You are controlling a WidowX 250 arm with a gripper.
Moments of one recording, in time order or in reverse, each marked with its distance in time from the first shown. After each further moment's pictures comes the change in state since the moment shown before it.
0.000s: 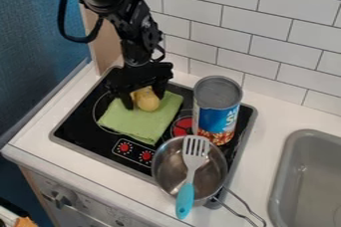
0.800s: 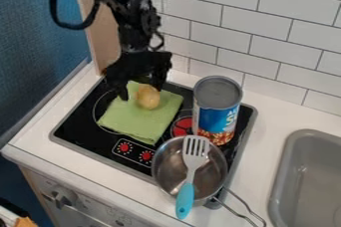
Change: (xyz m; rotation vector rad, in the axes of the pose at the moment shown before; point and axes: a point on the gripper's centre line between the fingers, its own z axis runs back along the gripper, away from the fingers) arm 0.007 -0.001 0.033 0.012 0.008 -0.006
